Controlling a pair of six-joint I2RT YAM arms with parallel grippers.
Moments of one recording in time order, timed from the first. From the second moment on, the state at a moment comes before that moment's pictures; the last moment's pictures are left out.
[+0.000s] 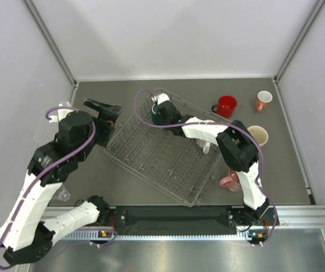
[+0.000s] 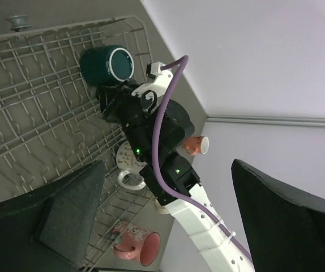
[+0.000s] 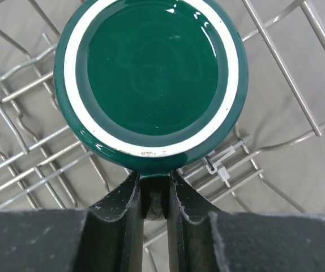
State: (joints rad) left arm -0.62 0.88 1.41 -0.95 -0.44 -1.39; right arm 0.78 2.11 1.52 -0.08 0.30 0.12
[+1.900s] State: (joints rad) left arm 0.07 1.29 1.33 -1.34 -0.52 -1.19; right arm 0.79 1.10 1.39 -0.68 0.19 0.27
